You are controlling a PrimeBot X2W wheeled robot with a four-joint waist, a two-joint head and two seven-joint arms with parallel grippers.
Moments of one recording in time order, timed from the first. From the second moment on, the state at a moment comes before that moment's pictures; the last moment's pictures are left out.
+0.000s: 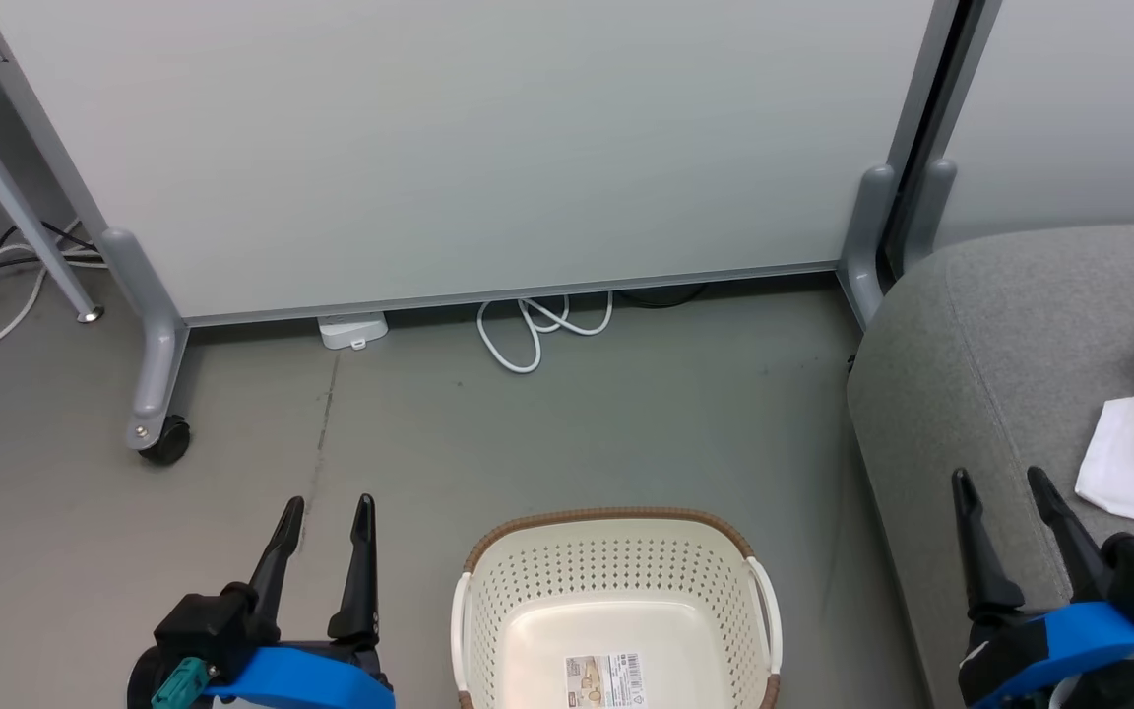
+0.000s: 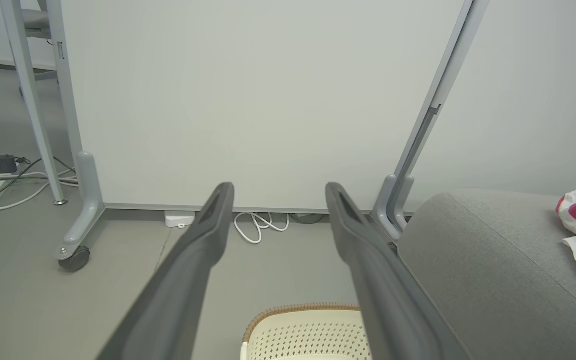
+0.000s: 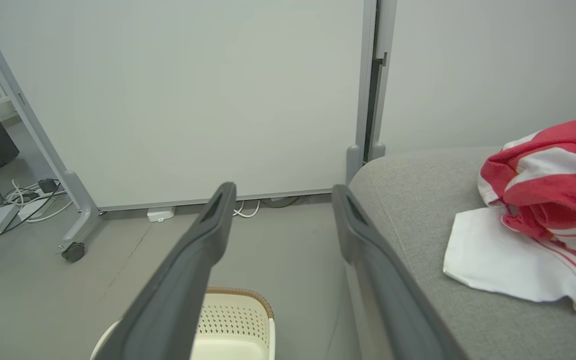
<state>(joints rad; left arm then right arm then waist) -0.04 0.10 -0.17 0.29 -0.35 -0.13 -0.26 0.01 -0.06 -0.13 0.05 0.15 0.13 -0.03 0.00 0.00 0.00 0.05</state>
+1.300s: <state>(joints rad) 0.04 0.10 -0.17 0.44 -0.41 -0.13 -0.25 0.05 -0.04 -0.10 0.21 0.23 0.13 -0.05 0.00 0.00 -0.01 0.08</state>
